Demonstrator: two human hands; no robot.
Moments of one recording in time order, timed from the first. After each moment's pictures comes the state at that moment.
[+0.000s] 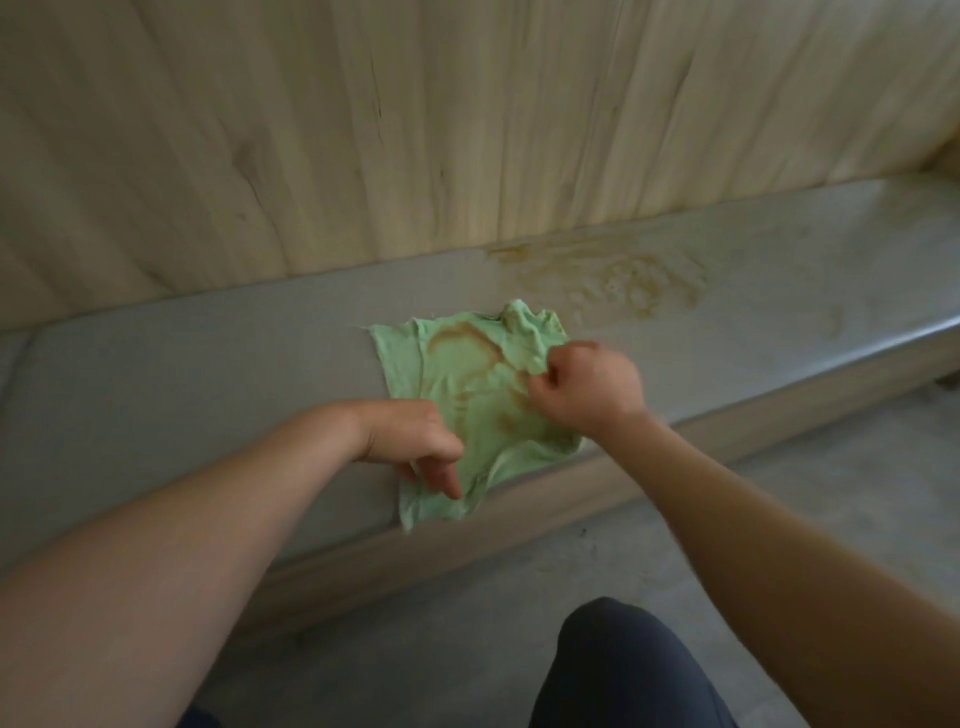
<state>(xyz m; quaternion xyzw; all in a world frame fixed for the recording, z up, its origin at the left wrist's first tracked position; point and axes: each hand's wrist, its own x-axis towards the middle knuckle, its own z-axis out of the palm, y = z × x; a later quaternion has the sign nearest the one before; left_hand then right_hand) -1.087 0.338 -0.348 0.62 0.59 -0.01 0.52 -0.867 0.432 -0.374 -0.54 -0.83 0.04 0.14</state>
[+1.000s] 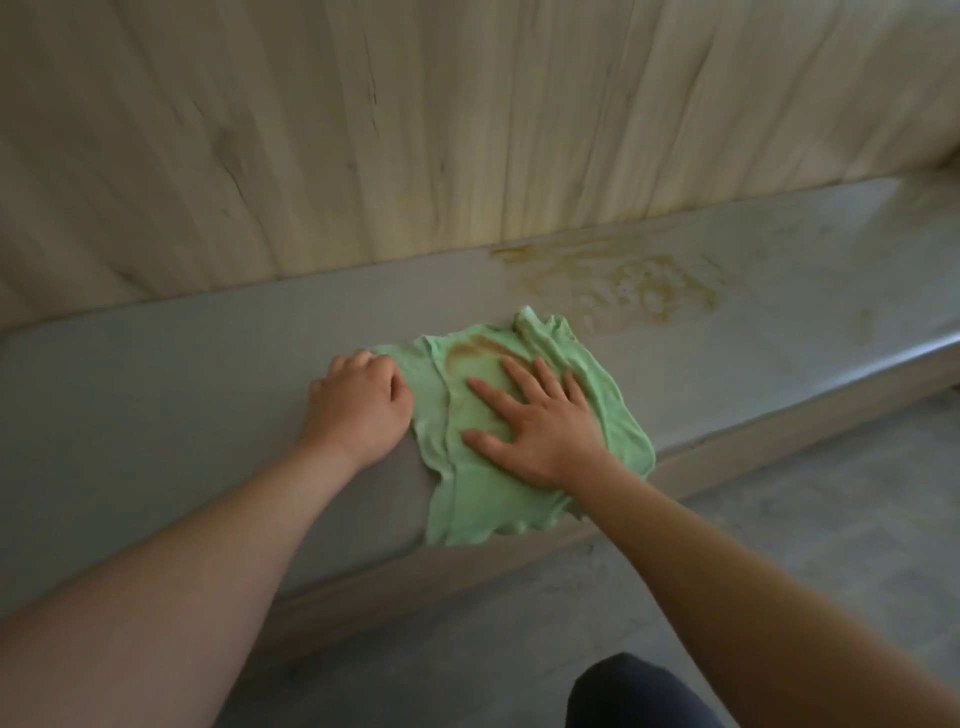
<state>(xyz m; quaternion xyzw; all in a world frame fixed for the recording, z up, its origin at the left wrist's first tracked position) -1.127 0.371 -0.403 0.57 0.80 0.15 0.06 -0.903 0.439 -0.441 -0.48 -0.87 0.08 -0.01</state>
